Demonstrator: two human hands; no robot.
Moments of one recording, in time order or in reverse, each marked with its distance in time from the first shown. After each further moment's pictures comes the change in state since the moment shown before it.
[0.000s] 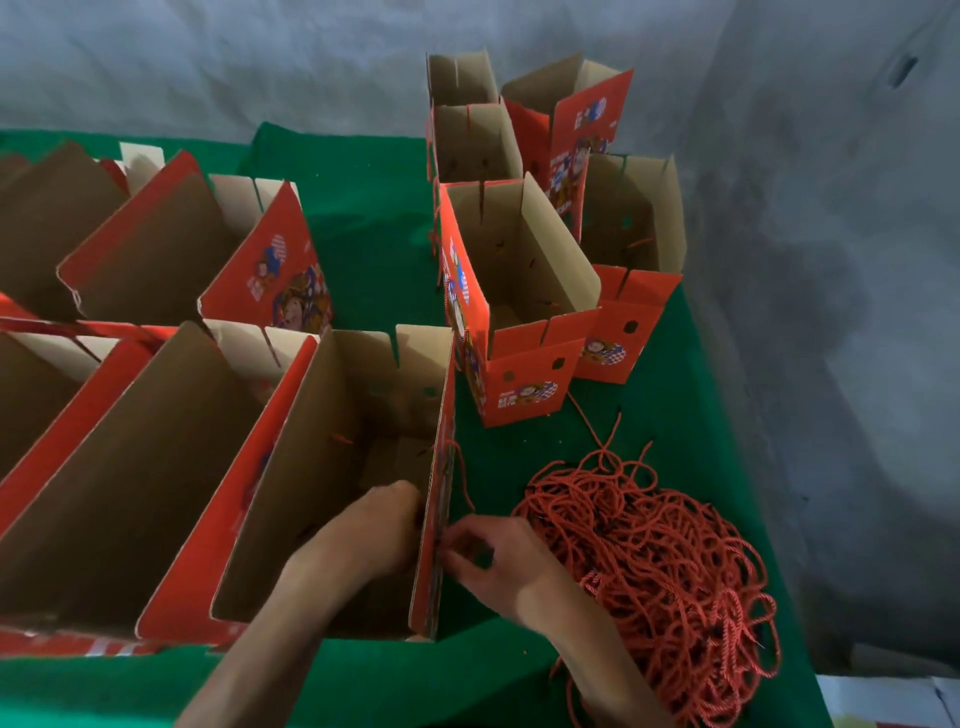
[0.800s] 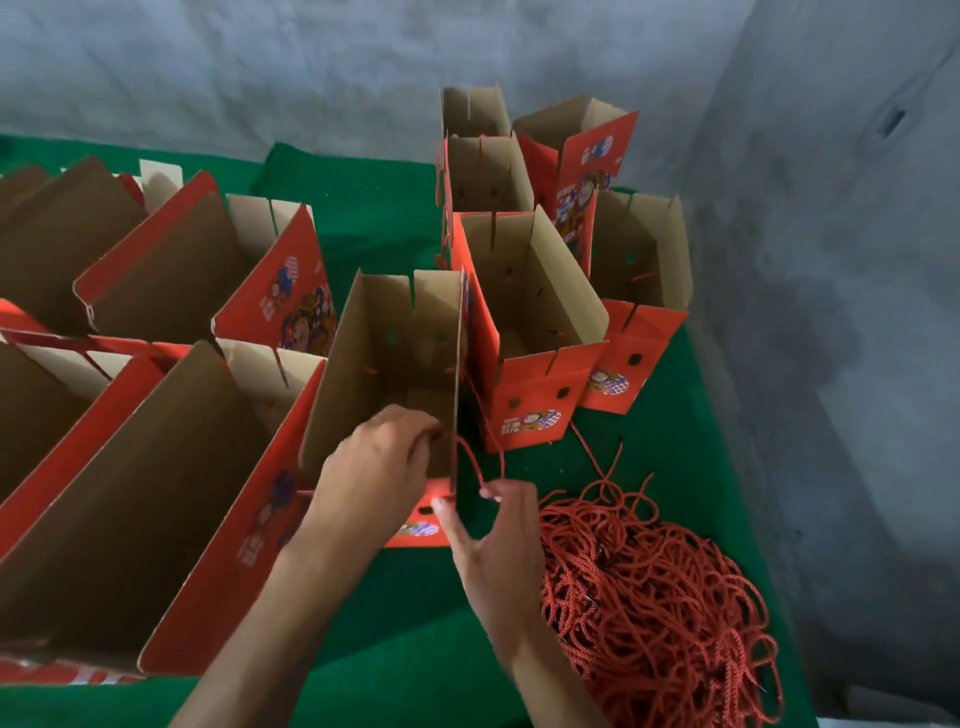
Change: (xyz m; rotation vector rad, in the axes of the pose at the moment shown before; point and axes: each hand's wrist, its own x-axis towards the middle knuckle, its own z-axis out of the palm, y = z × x) left_hand 0.010 0.010 -0.031 -0.051 0.764 0.275; right_hand 0.040 -0.005 0.031 -0.097 0.749 0.031
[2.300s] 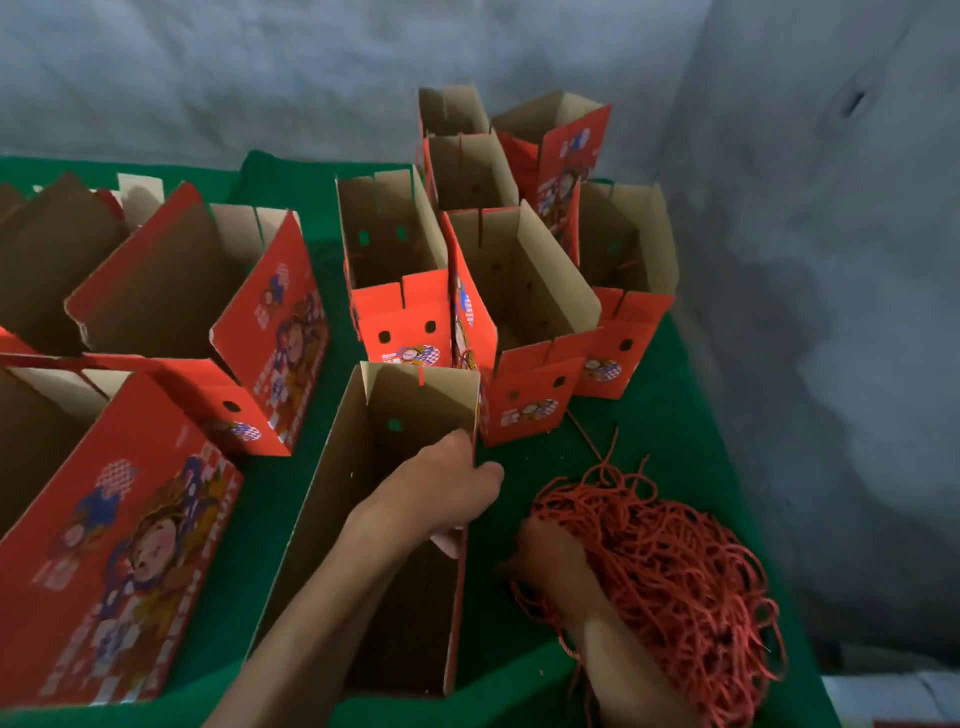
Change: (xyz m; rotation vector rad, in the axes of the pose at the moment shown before) left_hand 0.013 0.026 0.013 -0.356 -0.681 -0.339; right_hand 0.040 0.073 -0.003 -0.690 -0.703 0.325
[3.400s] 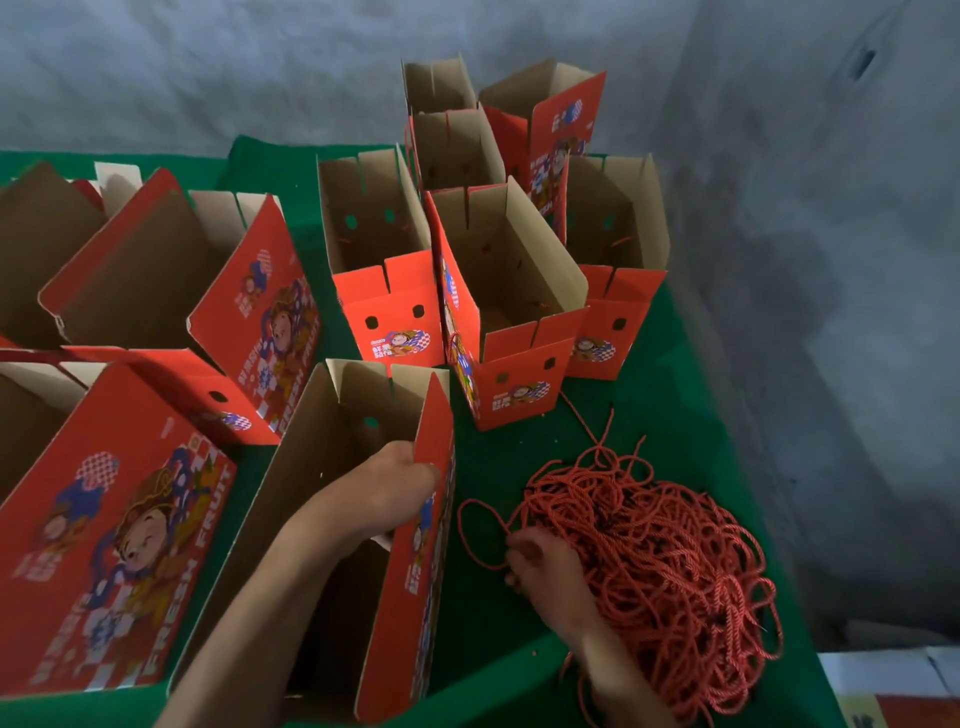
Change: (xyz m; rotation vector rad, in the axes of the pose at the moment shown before) left_hand -0.012 -0.022 -0.010 -0.065 -0.027 -0.160; right_hand -0.027 0.039 0.055 0.847 0.169 -0.197
